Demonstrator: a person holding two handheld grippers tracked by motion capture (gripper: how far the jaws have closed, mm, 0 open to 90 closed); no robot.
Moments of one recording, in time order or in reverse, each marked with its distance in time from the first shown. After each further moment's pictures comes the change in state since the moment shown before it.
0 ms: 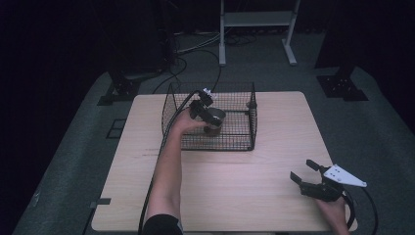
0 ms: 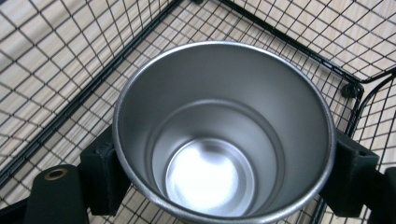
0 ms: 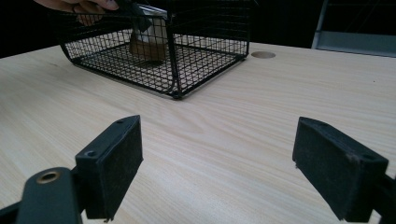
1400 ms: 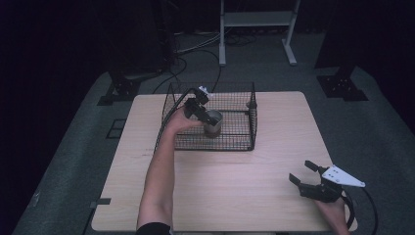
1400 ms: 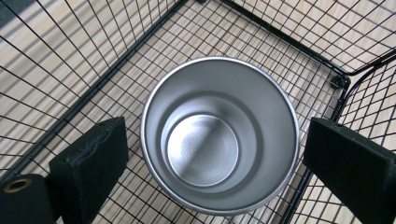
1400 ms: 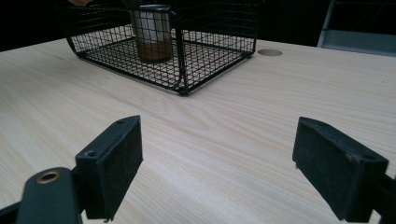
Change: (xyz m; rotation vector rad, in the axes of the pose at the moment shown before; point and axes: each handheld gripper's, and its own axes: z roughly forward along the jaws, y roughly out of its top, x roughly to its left) left arm -0.010 0.000 -0.029 -0.012 0.045 0.006; right arm 0.003 0.000 0.000 0.020 0.016 -0.026
